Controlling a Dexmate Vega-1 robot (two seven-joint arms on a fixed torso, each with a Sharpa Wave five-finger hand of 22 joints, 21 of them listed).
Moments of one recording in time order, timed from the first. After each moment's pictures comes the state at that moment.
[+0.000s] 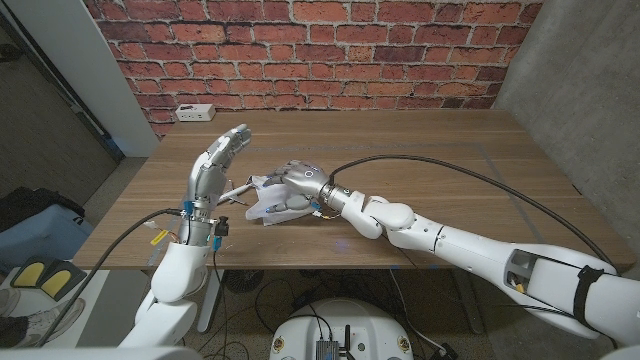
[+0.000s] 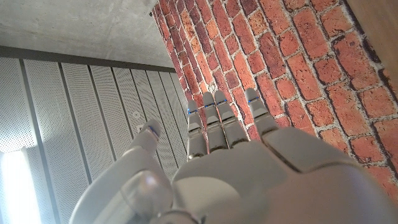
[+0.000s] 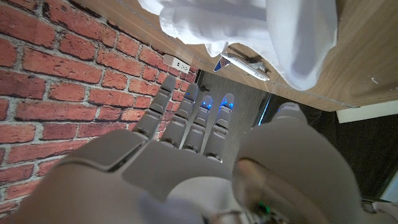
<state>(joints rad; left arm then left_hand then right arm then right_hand) 1.39 0.46 0.06 -1.71 -0.23 -0.88 0.11 0.21 0.10 0.55 -0.07 0.19 0.45 -0.01 0.20 0.20 0.43 0.05 0.24 0.31 0.41 0.02 0.22 0.21 0.17 0.21 0.38 0.23 -0.51 -0.44 -1.12 -1.42 -0.92 0.11 -0.38 0.72 0.09 -0.02 0.04 0.37 0.64 -0.10 0.22 0.19 0.48 -0.06 0.21 0.25 0.49 -0.05 0.27 0.47 0.35 0.09 0.48 0.18</state>
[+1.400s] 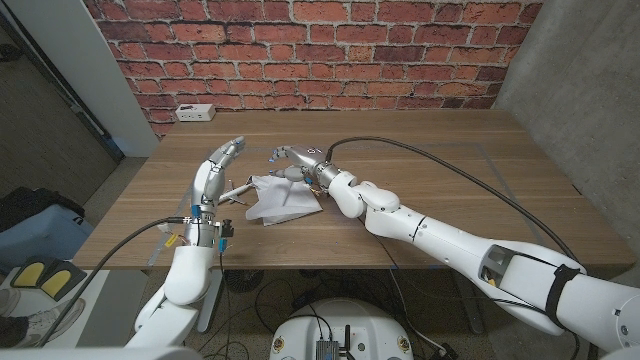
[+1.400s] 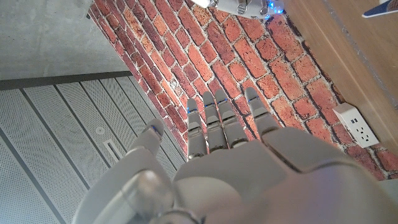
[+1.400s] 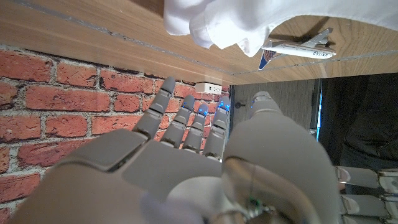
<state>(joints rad) 1.44 0.43 0.04 -1.77 0.03 -0.64 0.40 0.20 0.13 0.57 -0.06 0.19 0.47 0.02 0.20 0.20 0.45 0.05 0.24 0.31 0.42 0.03 0.23 0.22 0.18 0.21 0.39 0.23 -0.48 -0.29 -1.05 -1.37 -0.65 -0.09 -0.16 0.79 0.15 0.08 -0.01 0.27 0.54 -0.08 0.19 0.19 0.33 -0.05 0.18 0.24 0.32 -0.04 0.21 0.45 0.33 0.09 0.44 0.18</state>
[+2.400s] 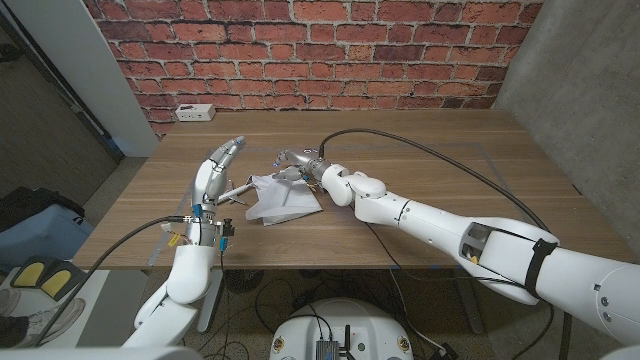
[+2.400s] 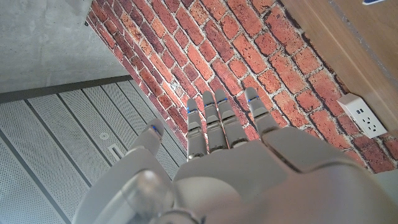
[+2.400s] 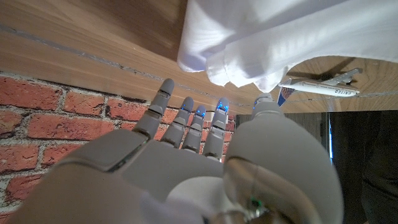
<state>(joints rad) 1.43 0.46 0.06 -1.77 0.07 -0.63 0.46 0.20 0.13 0.58 -0.07 0.19 0.47 0.02 0.20 0.20 0.45 0.05 0.24 0.31 0.43 0.02 0.23 0.22 0.17 0.21 0.39 0.23 -0.36 -0.21 -1.14 -1.20 -0.59 -0.16 -0.07 0.76 0.14 0.07 0.00 0.25 0.54 -0.06 0.19 0.20 0.30 -0.03 0.19 0.24 0.29 -0.04 0.21 0.45 0.30 0.10 0.42 0.18</state>
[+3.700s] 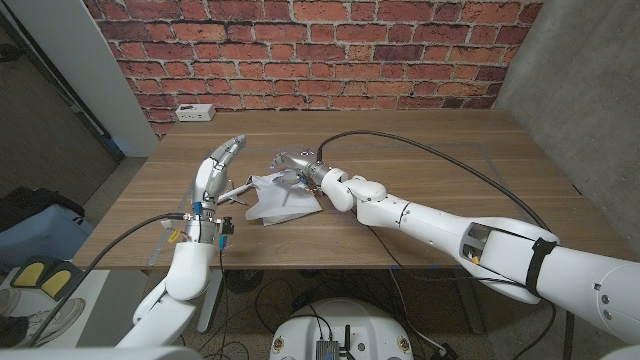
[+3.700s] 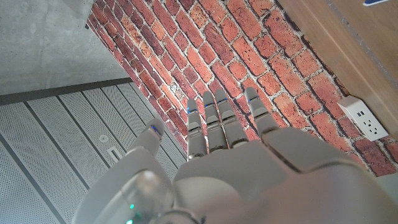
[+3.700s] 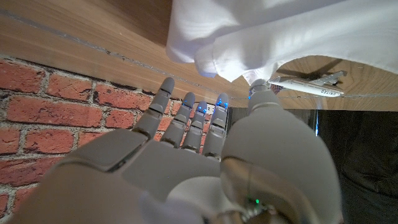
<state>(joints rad) 1.42 0.49 0.07 -1.77 0.05 -0.62 0.45 0.19 0.12 0.58 -0.07 0.19 0.46 0.01 0.20 0.20 0.44 0.05 0.24 0.31 0.43 0.02 0.23 0.22 0.17 0.21 0.39 0.23 -0.36 -0.21 -1.17 -1.18 -0.63 -0.12 -0.17 0.83 0.10 0.13 -0.09 0.26 0.55 -0.04 0.20 0.21 0.34 -0.04 0.20 0.23 0.36 -0.04 0.23 0.42 0.34 0.08 0.40 0.18</state>
